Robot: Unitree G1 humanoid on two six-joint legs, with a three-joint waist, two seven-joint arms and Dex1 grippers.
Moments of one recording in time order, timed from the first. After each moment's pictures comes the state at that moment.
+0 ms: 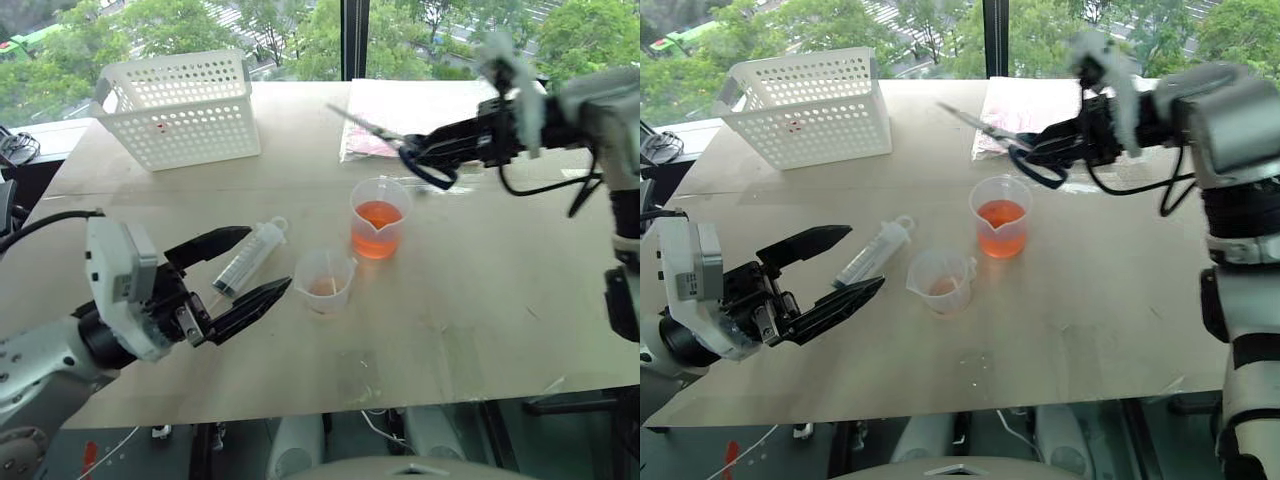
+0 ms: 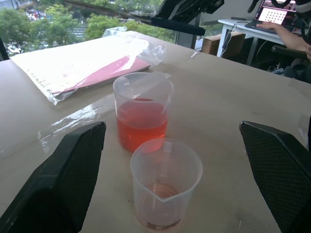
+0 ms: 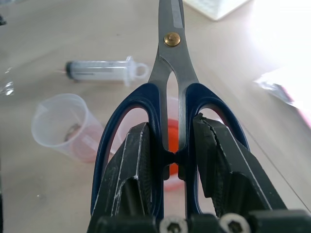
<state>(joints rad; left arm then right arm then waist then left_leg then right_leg) 0.30 0.86 0.67 -0.88 -1.17 0.61 -0.59 -1.17 -0.77 0.17 0.11 0.30 1.05 1.28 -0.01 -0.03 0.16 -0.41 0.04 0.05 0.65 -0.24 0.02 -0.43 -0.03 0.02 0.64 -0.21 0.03</state>
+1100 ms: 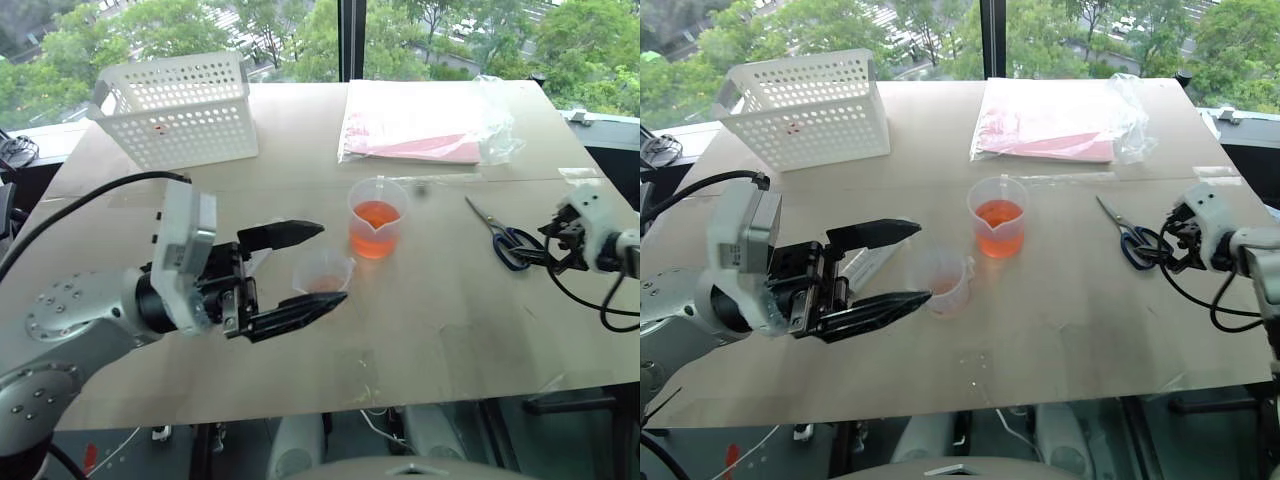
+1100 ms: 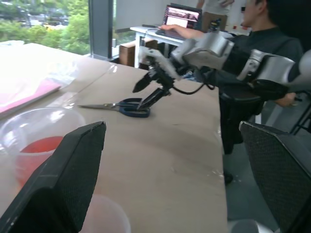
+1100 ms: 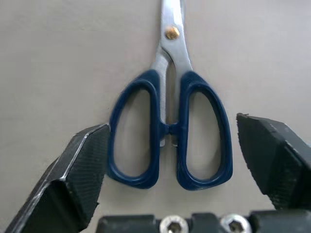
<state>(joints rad) -0.06 0.98 0.39 -0.78 -1.34 0.67 -0.58 -0.43 -0.88 -0.17 0.09 0.32 0.69 0.97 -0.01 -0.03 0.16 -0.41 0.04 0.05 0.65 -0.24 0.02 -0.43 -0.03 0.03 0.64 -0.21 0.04</state>
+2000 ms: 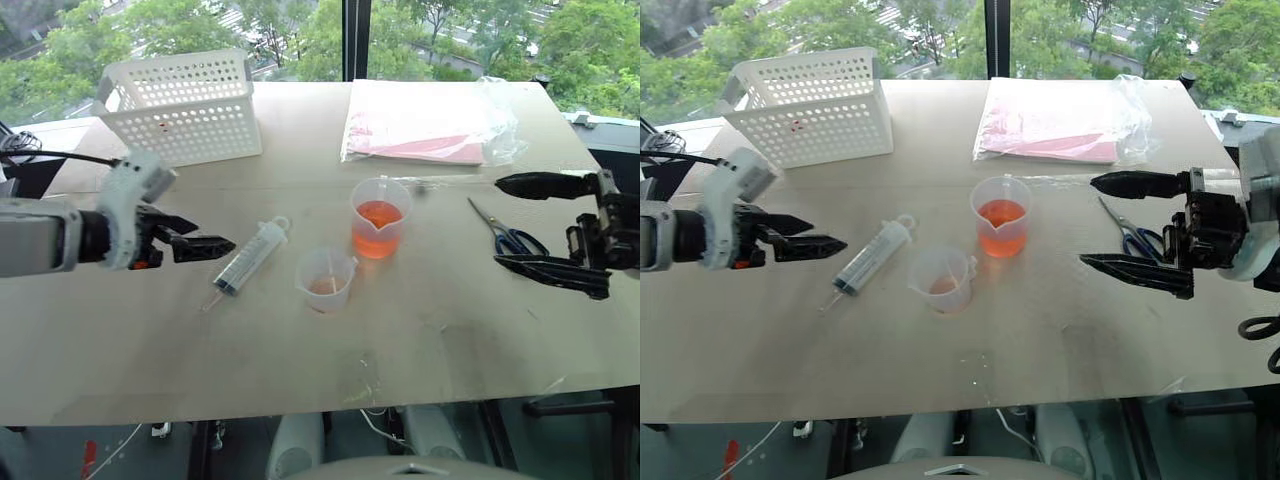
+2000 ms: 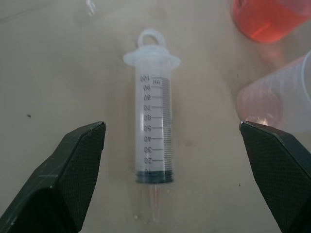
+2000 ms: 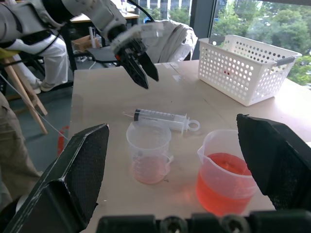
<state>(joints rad) -0.52 1.38 0.07 -0.16 -1.19 1.27 -0.50 -0.31 -0.91 -0.44 -0.48 1.01 0.67 1.15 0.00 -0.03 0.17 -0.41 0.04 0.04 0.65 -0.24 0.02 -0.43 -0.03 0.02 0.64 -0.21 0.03</state>
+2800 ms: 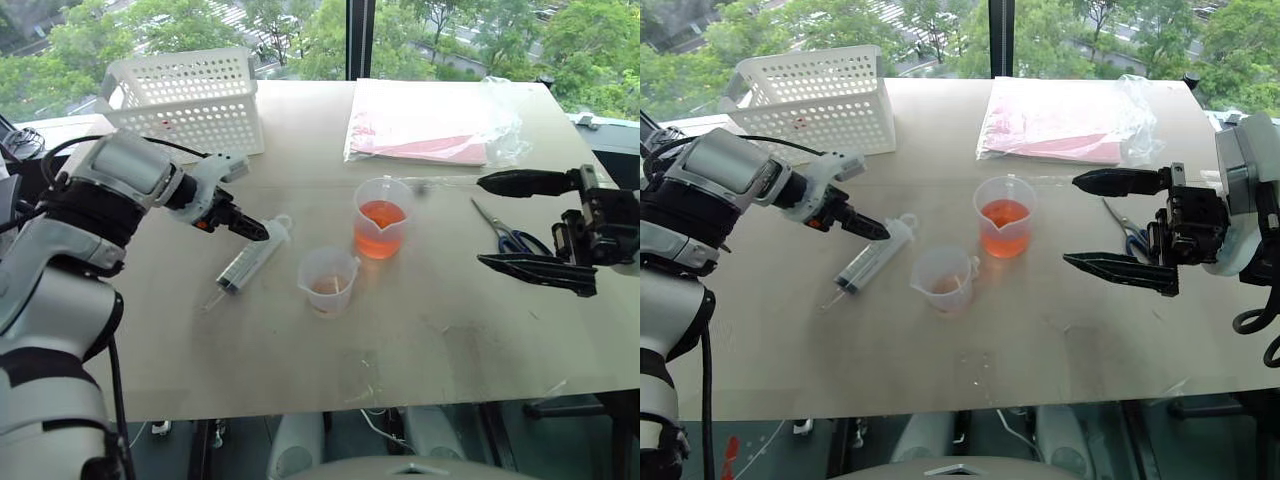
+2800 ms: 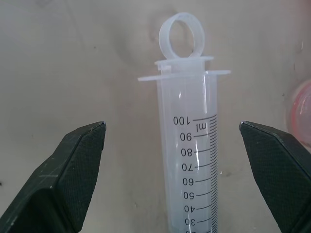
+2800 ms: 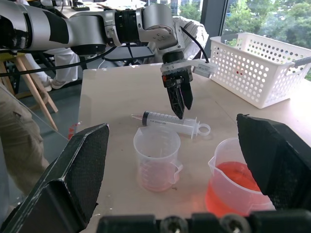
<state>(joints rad) -1.24 0.95 -0.72 0.59 -0.32 1.16 -1.23 -0.36 -0.94 -0.37 -0.51 1.04 0.69 1.08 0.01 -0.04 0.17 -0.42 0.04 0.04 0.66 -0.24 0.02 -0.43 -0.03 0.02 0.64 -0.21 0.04</state>
